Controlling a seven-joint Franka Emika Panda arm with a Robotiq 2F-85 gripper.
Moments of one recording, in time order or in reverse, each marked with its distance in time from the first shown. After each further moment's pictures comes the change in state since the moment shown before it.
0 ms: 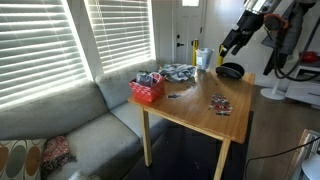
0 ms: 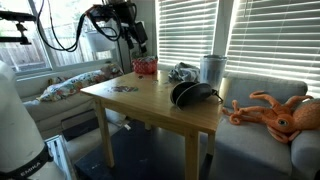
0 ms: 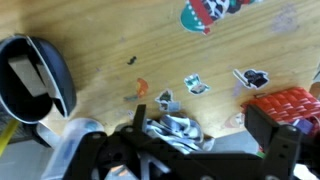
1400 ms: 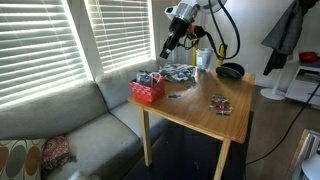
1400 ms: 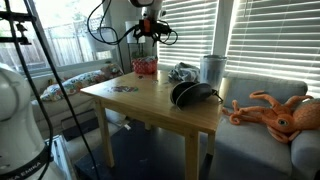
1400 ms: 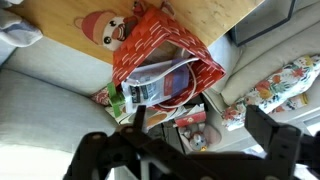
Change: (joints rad) arm 0.295 0.802 -0.135 0.738 0.565 -0.148 -1.127
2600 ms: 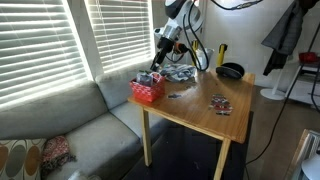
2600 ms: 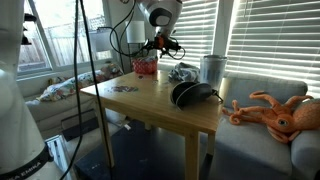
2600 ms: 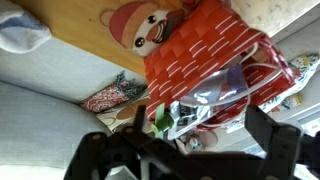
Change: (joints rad) arm -0.251 0.339 0.243 0.282 0.023 -0.045 -0.067
